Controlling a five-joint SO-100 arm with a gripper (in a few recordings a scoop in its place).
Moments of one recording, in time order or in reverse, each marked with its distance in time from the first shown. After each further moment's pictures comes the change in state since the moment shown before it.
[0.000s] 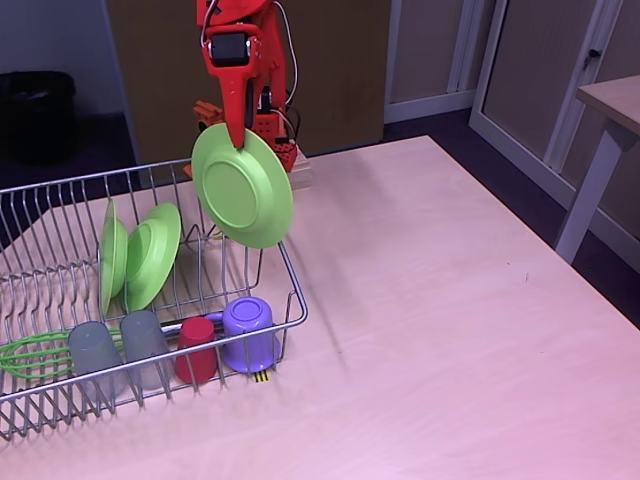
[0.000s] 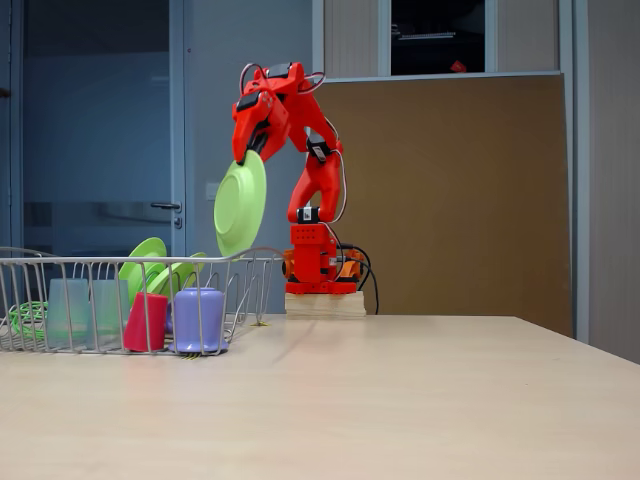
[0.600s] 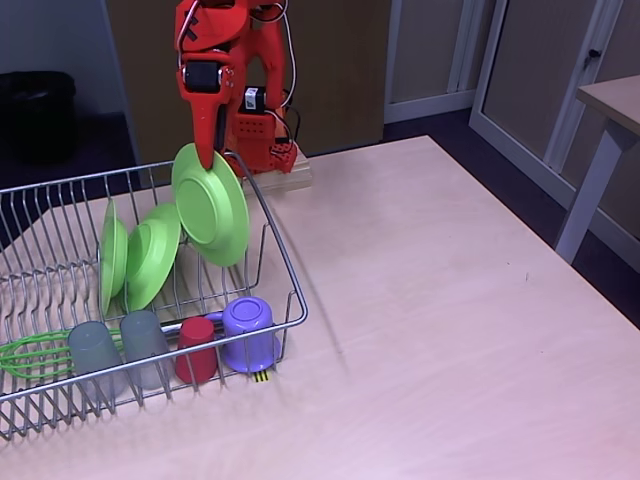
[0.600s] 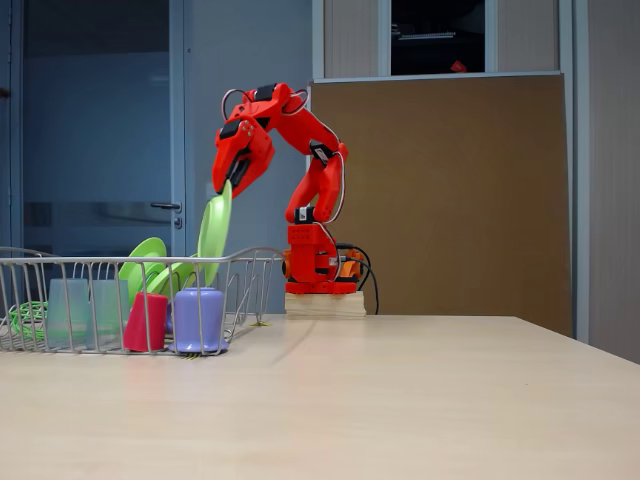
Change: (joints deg) arm 8.9 3.5 12.3 -5.9 -5.1
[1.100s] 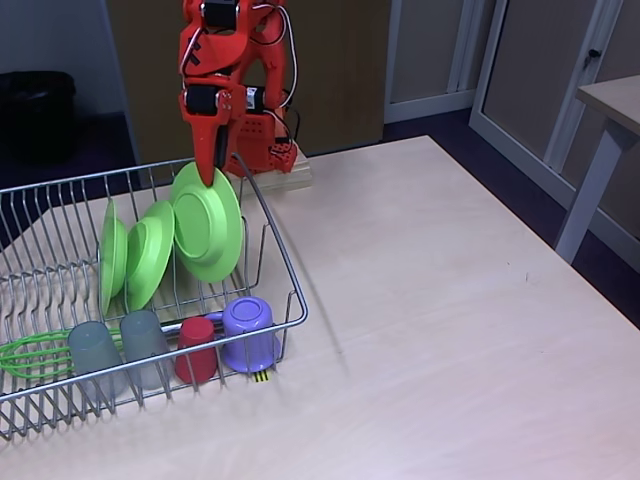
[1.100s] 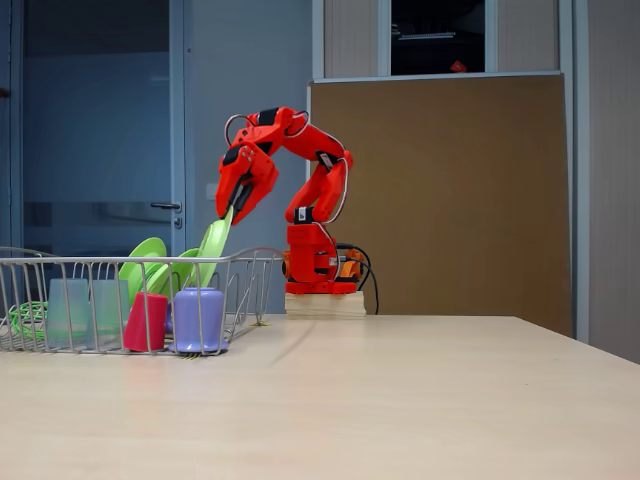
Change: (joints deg) arm 1.1 9.8 19.7 -9.0 7.0
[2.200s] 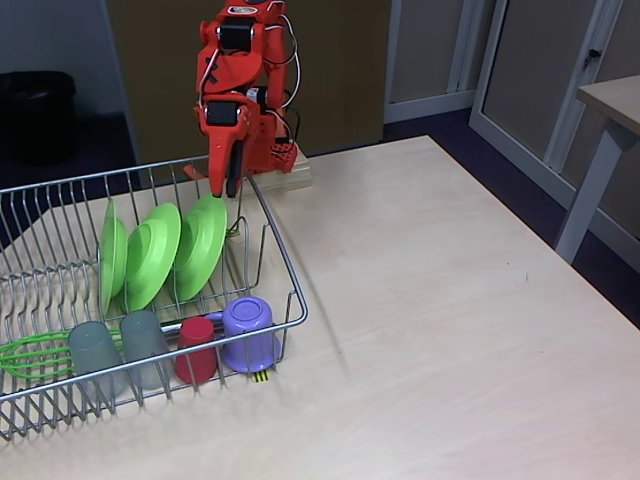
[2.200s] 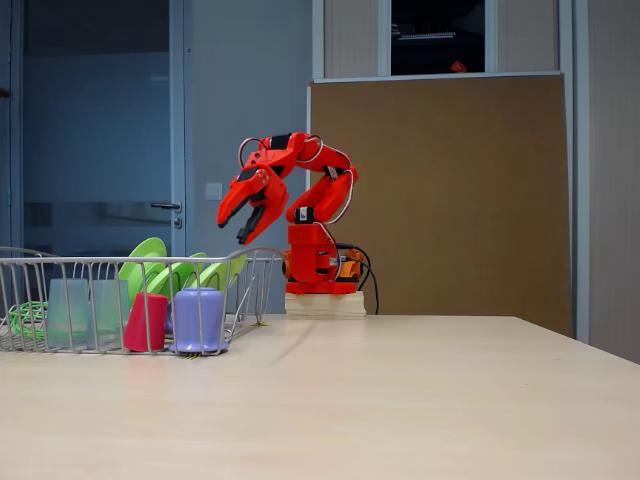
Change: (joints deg) arm -4.6 12.5 15.1 -7.7 -5.5
